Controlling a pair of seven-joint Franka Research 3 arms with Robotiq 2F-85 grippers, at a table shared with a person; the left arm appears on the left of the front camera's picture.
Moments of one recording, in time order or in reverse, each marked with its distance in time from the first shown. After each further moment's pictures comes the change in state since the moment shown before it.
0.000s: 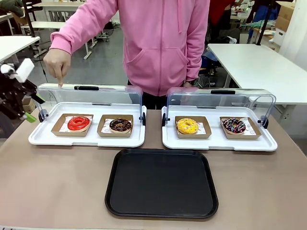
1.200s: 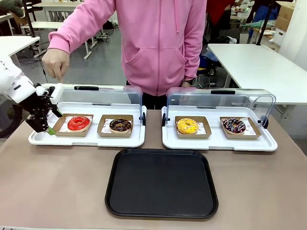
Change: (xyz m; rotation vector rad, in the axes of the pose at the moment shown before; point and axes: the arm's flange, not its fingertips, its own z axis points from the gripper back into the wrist) left arm 0.005 0.027 -0.082 -0.033 0.163 -0.018; right arm 0.000 0.000 0.000 0.000 0.001 -0.001
